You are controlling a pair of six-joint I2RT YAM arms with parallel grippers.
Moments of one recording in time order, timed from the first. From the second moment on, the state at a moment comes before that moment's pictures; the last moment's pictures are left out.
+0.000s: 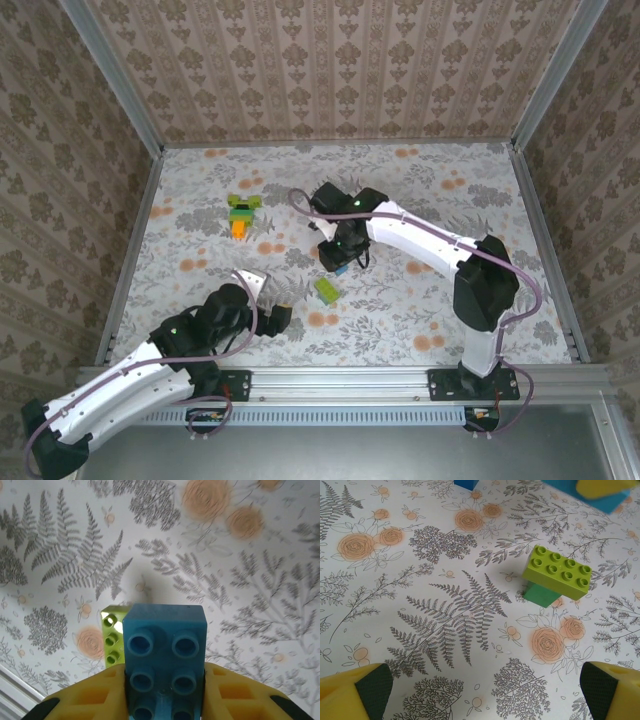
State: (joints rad) left arm -0.94 0.50 0.41 -0.59 -0.17 -0.37; right arm 0.77 1.85 1.60 -1.07 -0.09 0.17
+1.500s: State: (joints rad) left arm -0.95 0.50 0.41 -0.59 -0.17 -0.37; right arm 0.87 1.88 1.46 -0.95 -0.11 0.26
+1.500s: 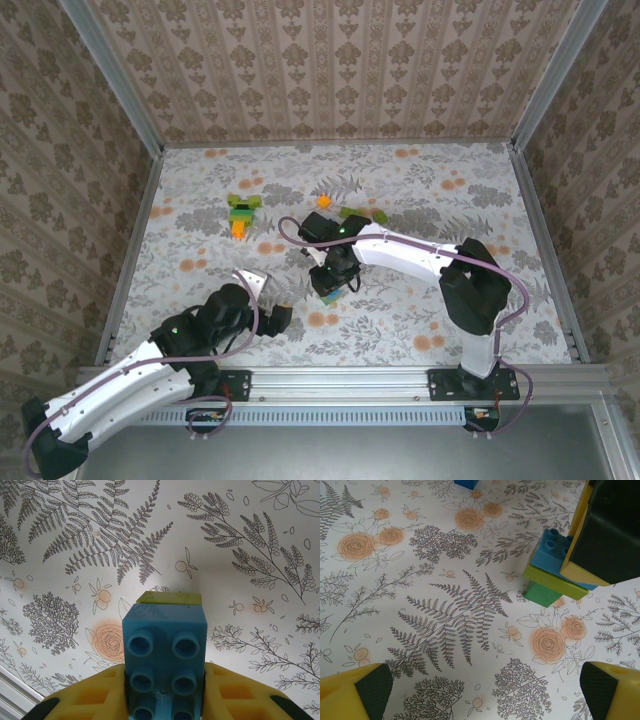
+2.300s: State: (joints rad) left arm -0.95 0.50 0.41 -0.59 -0.17 -0.37; right arm 0.91 1.92 1.48 -0.97 -0.04 0.27
